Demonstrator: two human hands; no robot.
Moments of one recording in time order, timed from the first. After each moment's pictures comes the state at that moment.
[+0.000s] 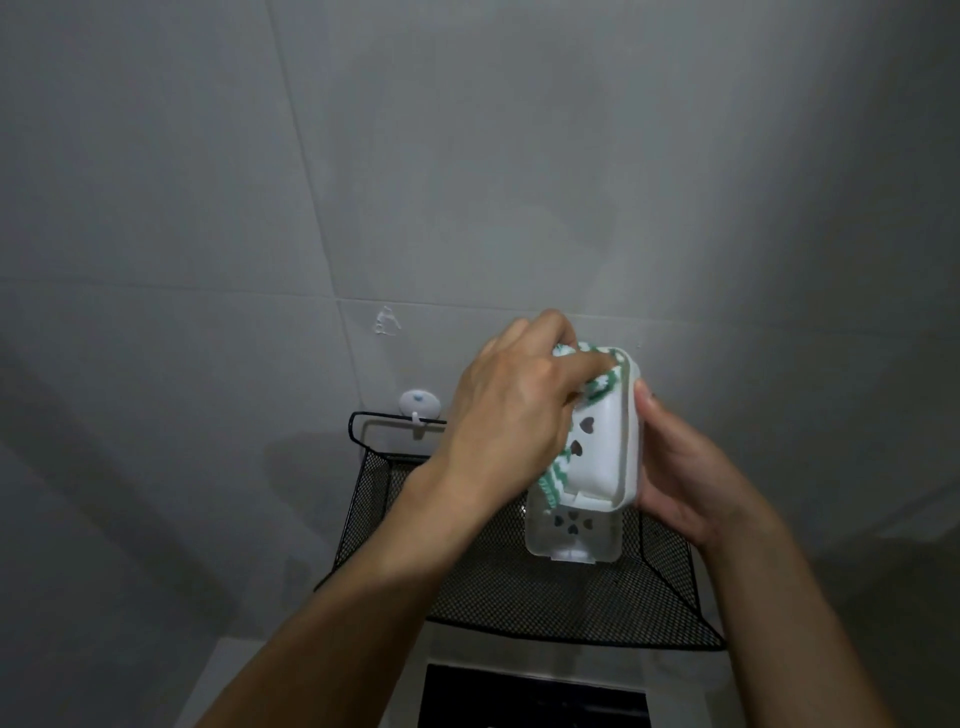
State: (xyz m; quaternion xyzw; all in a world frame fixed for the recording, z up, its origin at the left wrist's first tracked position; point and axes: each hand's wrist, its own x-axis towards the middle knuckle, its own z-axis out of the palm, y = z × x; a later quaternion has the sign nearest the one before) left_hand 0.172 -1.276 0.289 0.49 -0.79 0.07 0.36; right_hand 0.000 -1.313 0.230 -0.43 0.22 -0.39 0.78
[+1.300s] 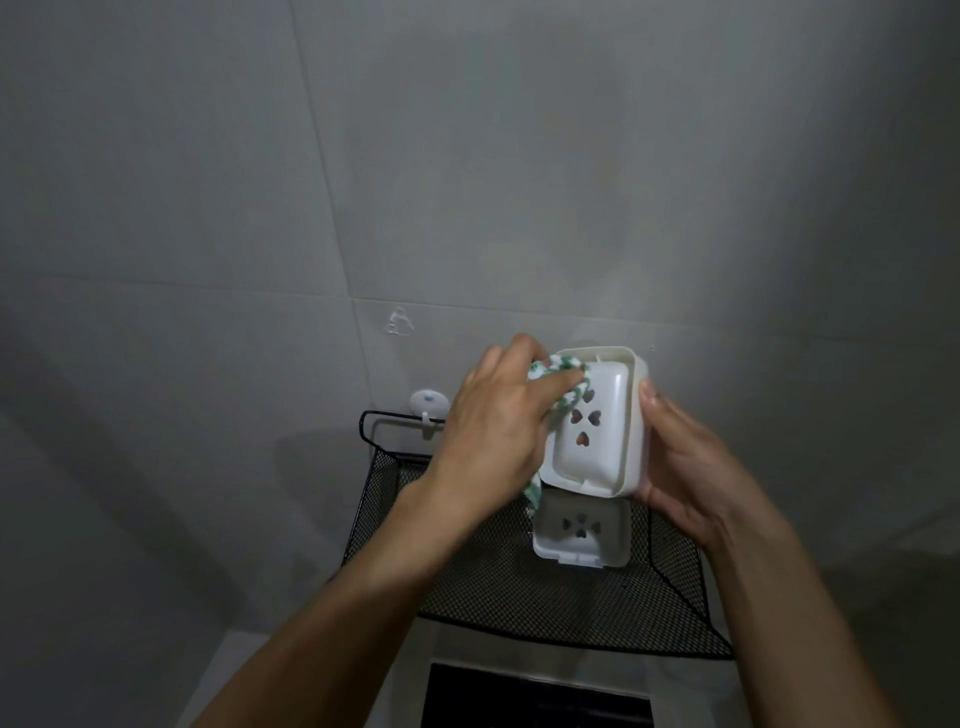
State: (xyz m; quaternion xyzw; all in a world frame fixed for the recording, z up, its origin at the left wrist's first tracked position) left_hand 0.188 -1.282 0.261 0.53 -0.78 0.02 0.34; right_hand 0.001 -1.321 0.226 -0.45 0.26 -0.43 0.74
